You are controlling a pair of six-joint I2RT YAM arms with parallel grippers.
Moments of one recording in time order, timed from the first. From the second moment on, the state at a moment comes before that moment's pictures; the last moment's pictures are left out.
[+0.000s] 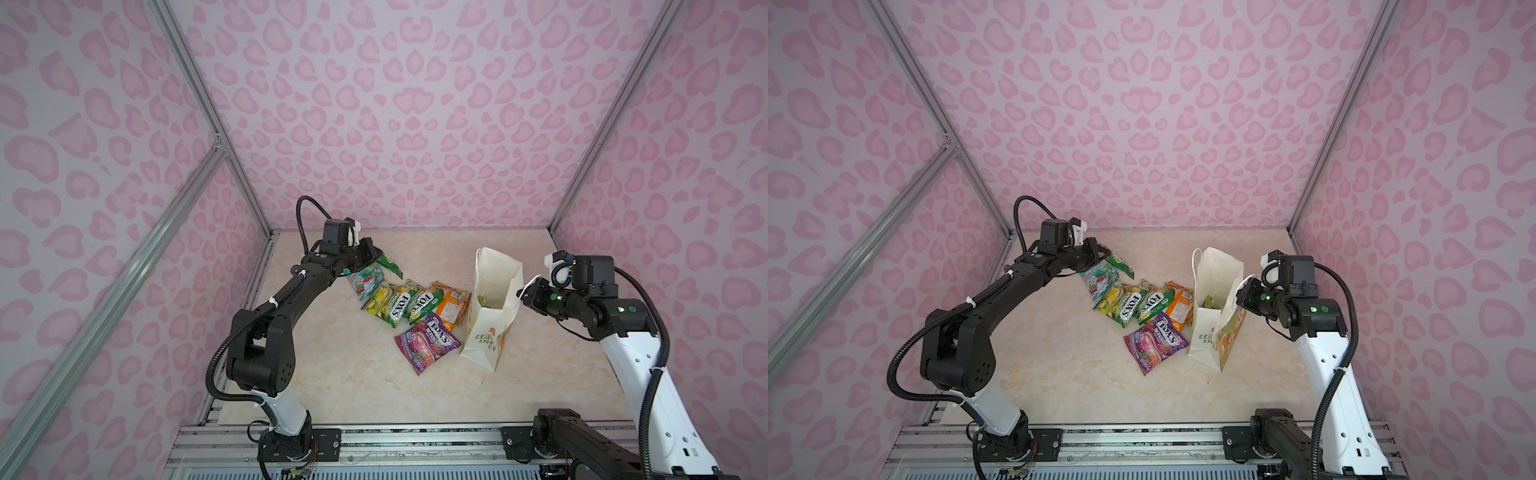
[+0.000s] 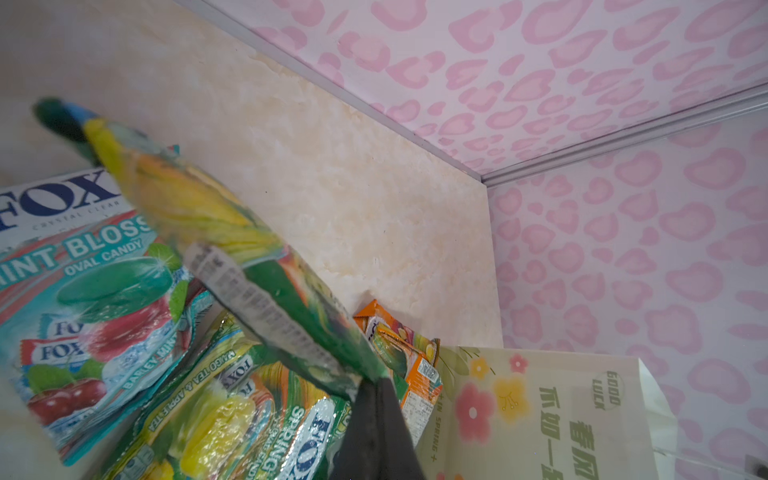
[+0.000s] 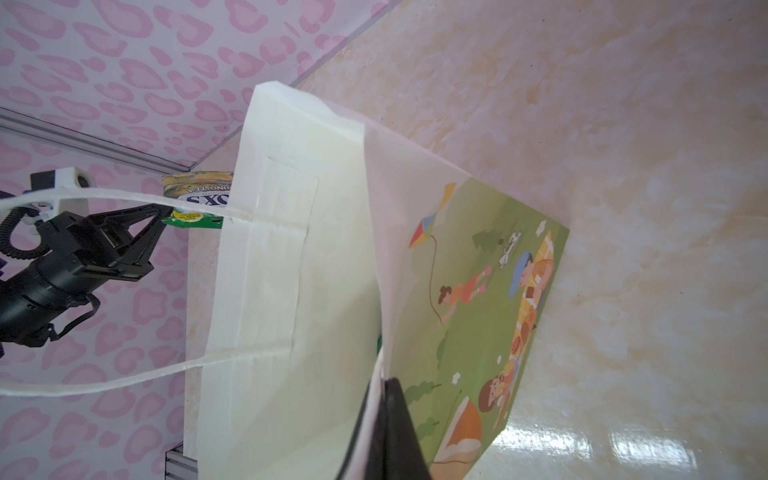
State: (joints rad) left arm -0.27 1.73 1.33 -0.25 0.49 -0.71; right arm -0.01 1.03 1.18 -0.98 -0.37 0.48
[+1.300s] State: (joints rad) left arm -0.23 1.87 1.06 0.14 0.53 -0.92; right arm -0.01 1.04 1.18 -0.98 -0.39 0.48
